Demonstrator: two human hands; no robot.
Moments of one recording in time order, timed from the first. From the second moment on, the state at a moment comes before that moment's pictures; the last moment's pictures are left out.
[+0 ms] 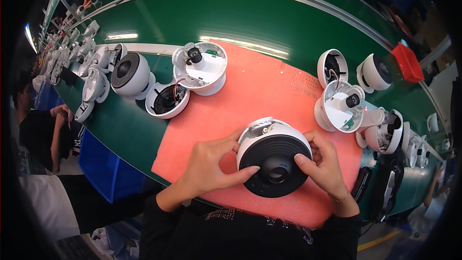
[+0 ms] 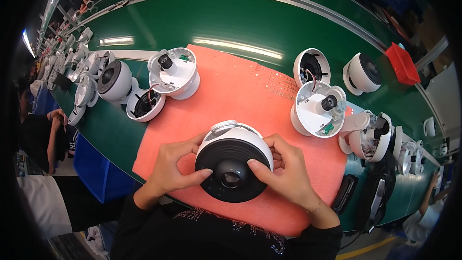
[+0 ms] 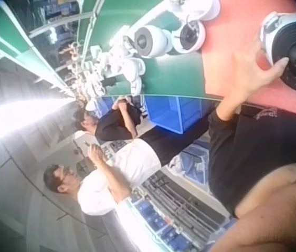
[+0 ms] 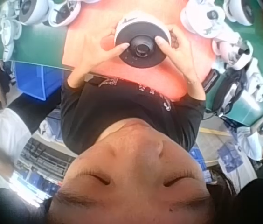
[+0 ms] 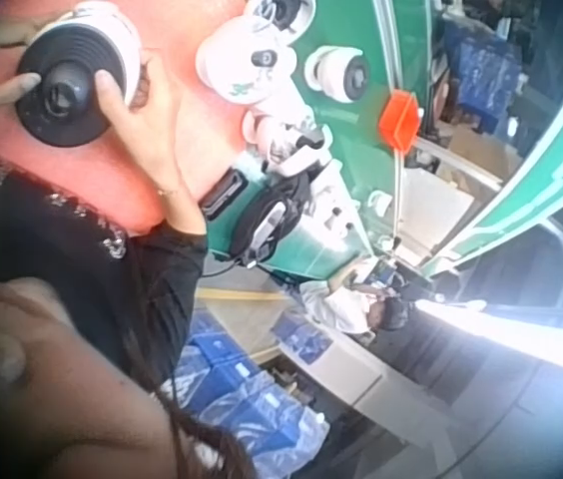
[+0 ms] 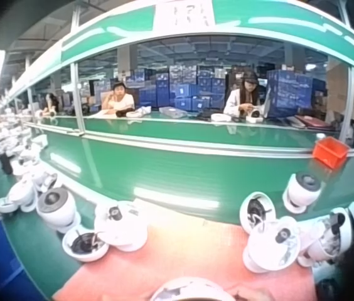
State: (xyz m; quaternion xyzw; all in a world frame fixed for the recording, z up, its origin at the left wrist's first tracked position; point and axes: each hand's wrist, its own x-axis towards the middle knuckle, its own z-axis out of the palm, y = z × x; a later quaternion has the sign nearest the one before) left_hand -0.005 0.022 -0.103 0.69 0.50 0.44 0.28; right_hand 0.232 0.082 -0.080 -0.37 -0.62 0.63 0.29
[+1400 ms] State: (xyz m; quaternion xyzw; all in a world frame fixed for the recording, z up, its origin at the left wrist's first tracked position) left_hand -0.024 0.048 -0.075 0.72 0.58 0.22 0.31; right_hand 0.220 0.114 -0.066 -0.42 -0.82 0.34 0.19
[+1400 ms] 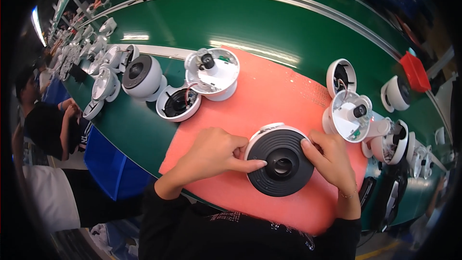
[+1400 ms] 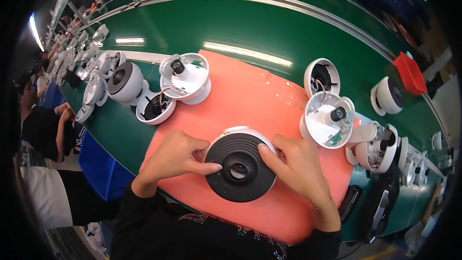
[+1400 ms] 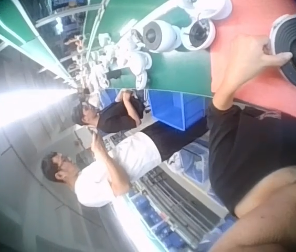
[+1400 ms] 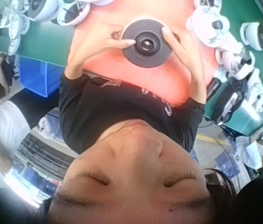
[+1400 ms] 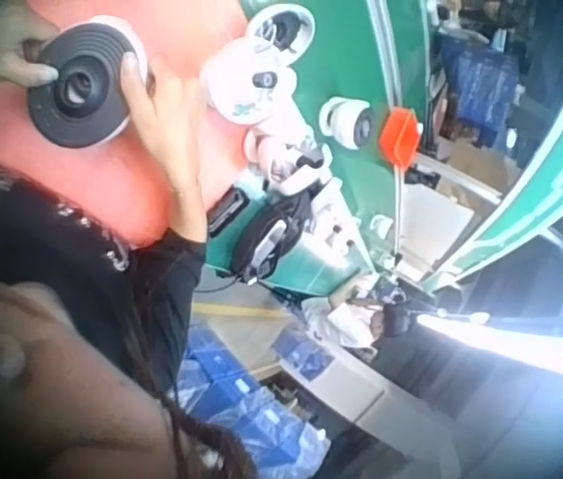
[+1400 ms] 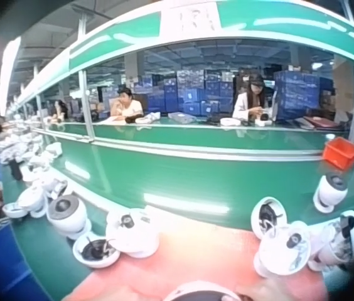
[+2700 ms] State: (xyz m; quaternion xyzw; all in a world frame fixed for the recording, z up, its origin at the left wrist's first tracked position) left_hand -0.027 0.049 -0.071 0.75 0.58 0.20 0.26; right_hand 0.205 0.086 -0.058 -0.22 -0.91 0.19 0.29
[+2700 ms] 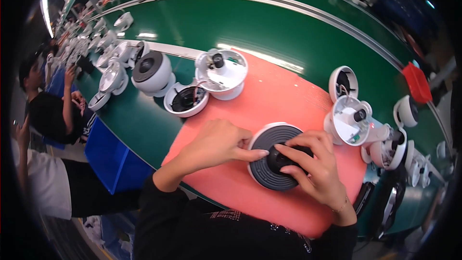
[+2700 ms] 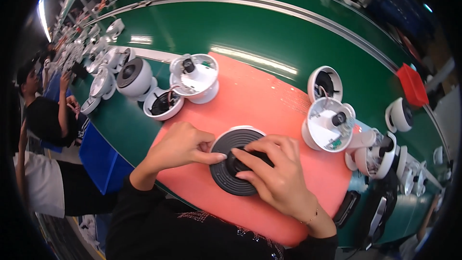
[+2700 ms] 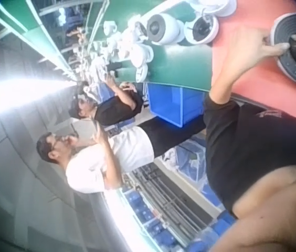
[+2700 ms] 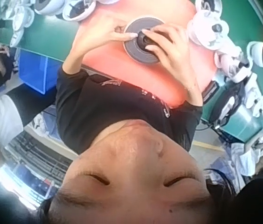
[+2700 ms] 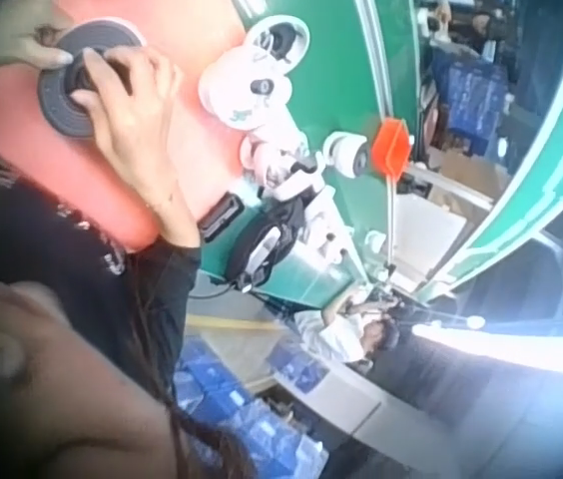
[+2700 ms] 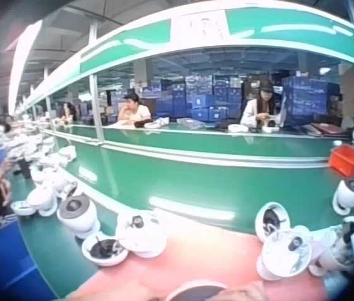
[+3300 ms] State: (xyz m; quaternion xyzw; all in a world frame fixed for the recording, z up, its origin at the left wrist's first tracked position) left_hand -0.018 0.057 -0.061 0.74 0.61 0.15 0.23; right_hand 0.215 0.094 -0.060 -0.19 -0.91 0.24 0.28
